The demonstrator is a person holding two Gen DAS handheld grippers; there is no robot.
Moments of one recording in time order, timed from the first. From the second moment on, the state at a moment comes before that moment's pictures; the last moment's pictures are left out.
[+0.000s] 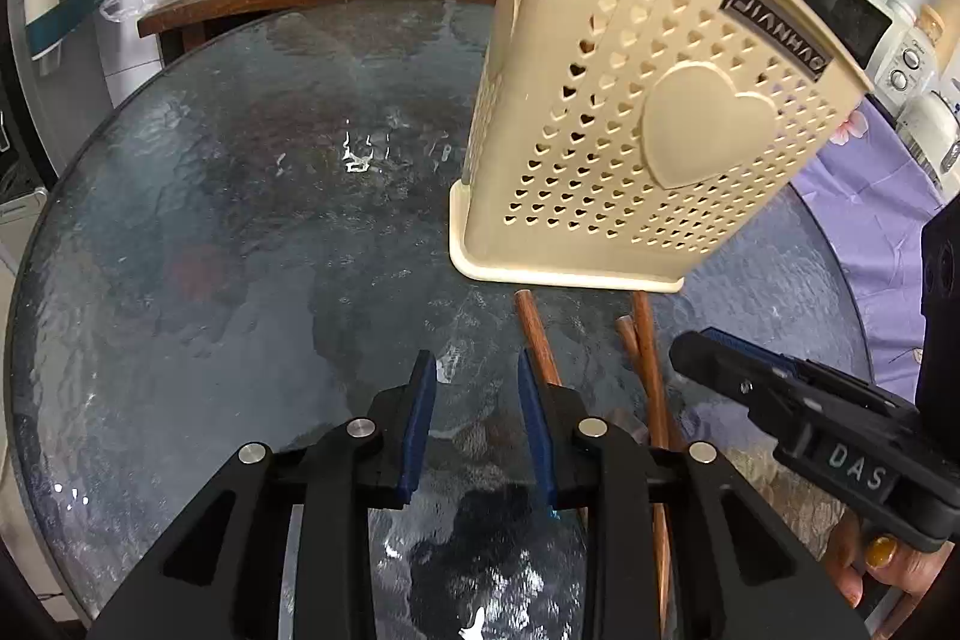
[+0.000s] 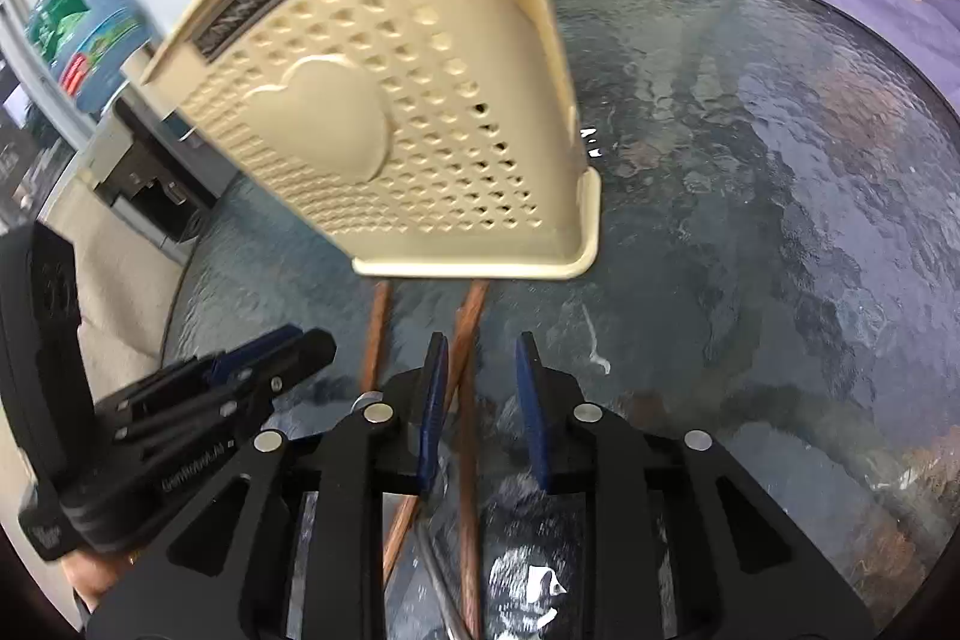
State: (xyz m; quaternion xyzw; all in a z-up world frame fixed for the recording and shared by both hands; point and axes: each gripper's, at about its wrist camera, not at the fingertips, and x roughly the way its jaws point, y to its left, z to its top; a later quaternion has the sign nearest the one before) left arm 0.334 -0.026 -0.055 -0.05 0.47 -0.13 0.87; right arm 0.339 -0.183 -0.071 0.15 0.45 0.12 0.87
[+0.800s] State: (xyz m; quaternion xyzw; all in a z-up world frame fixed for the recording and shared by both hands) left arm 0.333 -0.030 -0.058 -0.05 0.46 -0.14 0.87; right arm 0.355 -0.156 -0.069 0.15 0.45 0.10 0.87
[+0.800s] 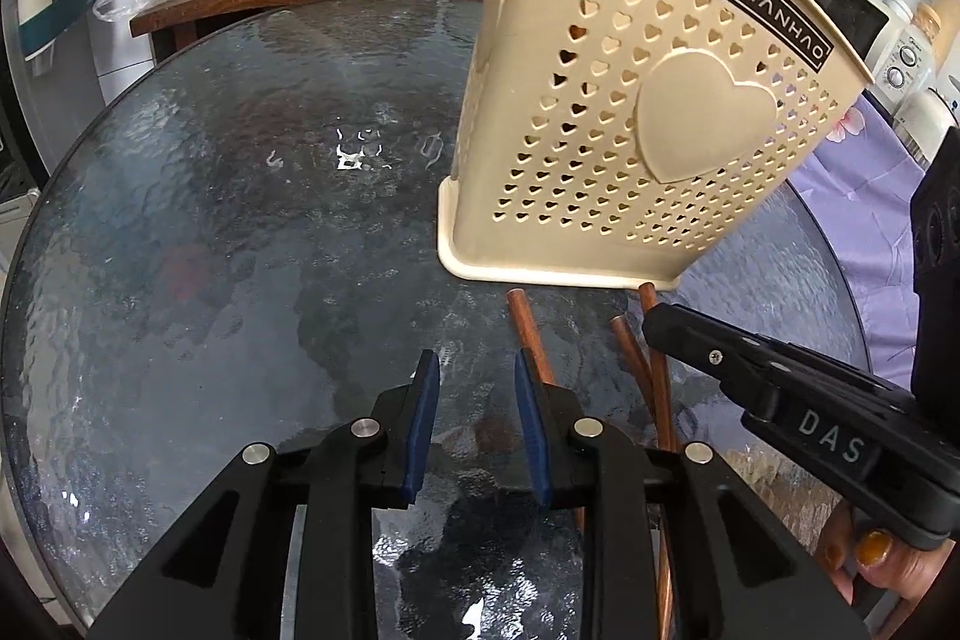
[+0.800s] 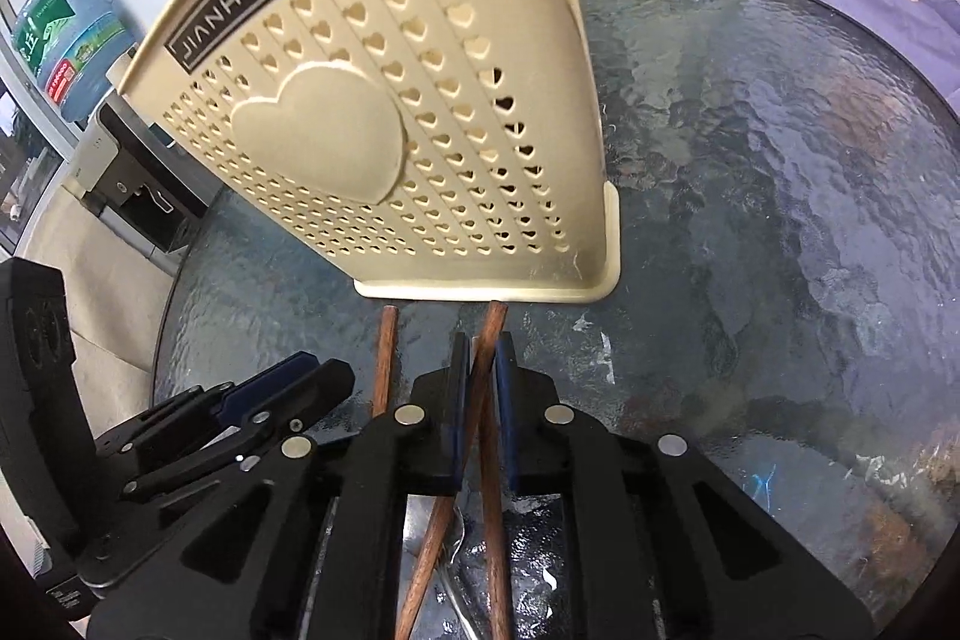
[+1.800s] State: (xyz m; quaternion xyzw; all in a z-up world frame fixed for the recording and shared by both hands) left arm 0.337 -0.058 -0.062 -0.01 0.46 -0.13 0.88; right arm 0.351 -0.186 -0.082 0.18 0.46 0.08 0.87
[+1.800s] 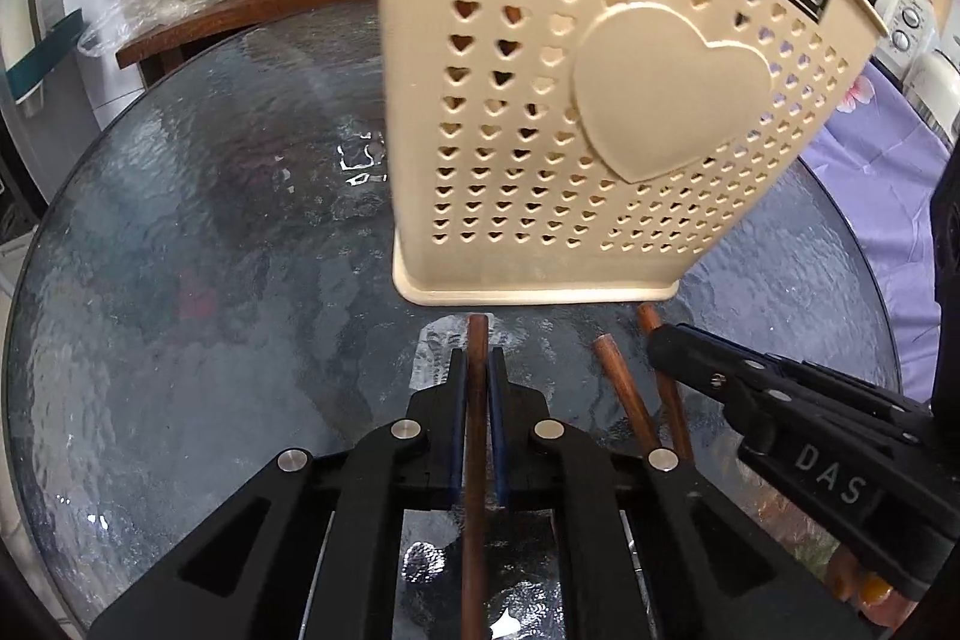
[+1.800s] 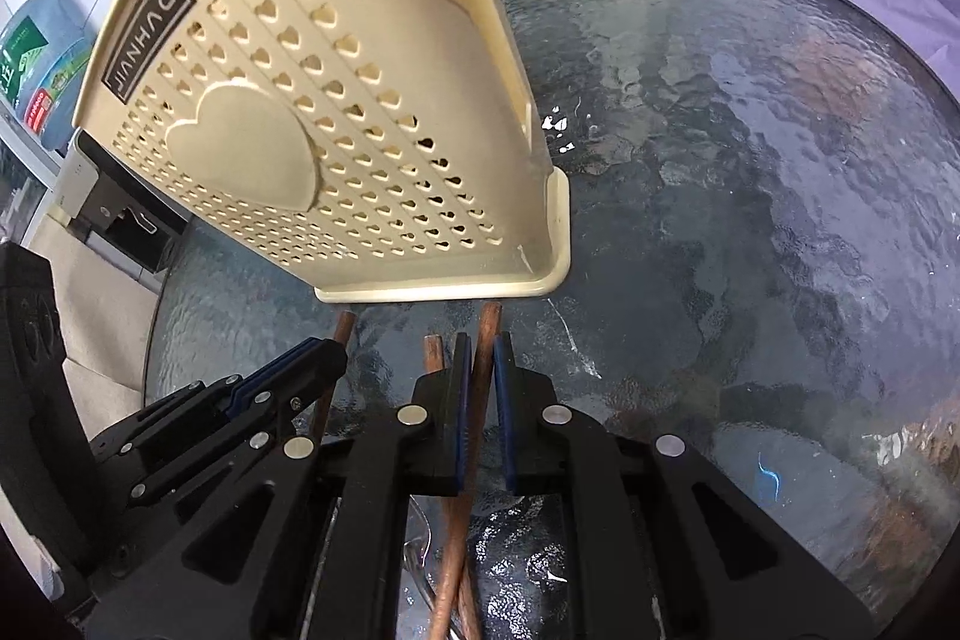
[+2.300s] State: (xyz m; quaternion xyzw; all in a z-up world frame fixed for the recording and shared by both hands) left arm 0.312 -0.026 -0.020 -0.06 0.42 -0.15 0.90; right arm 0.315 -0.211 -0.038 0.20 0.40 0.15 0.88
